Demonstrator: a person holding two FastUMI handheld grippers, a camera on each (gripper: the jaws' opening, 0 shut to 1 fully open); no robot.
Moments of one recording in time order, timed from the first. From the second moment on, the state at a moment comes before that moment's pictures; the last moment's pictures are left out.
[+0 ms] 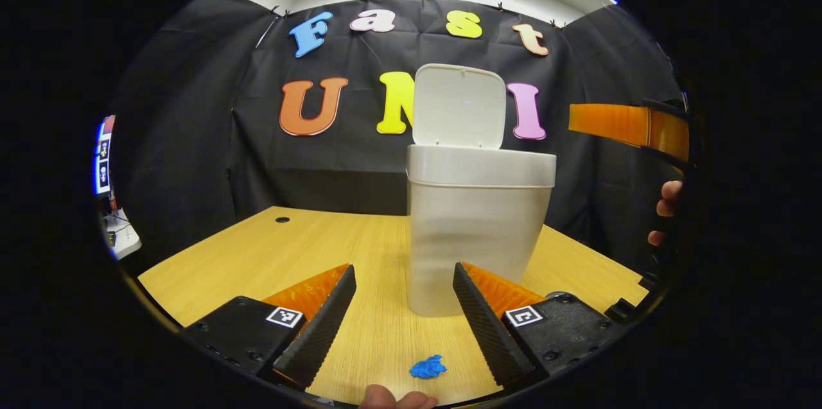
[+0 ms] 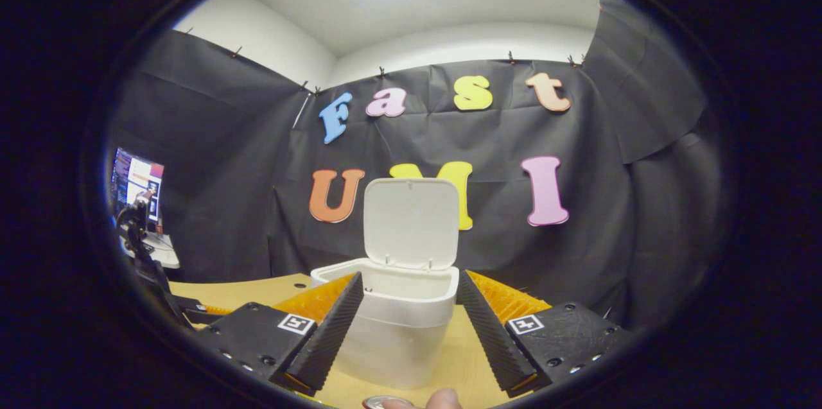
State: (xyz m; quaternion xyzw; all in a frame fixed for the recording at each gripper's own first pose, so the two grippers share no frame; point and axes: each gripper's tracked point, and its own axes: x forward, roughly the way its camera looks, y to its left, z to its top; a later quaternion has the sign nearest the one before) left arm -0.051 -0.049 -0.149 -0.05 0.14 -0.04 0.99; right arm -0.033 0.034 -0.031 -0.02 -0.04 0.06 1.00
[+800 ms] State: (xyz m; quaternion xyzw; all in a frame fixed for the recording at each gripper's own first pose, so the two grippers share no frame) left arm -0.113 -0.082 -0.267 -0.07 0.30 -0.04 0.95; right arm -0.066 -0.003 -0.143 0.02 0.05 0.03 1.00
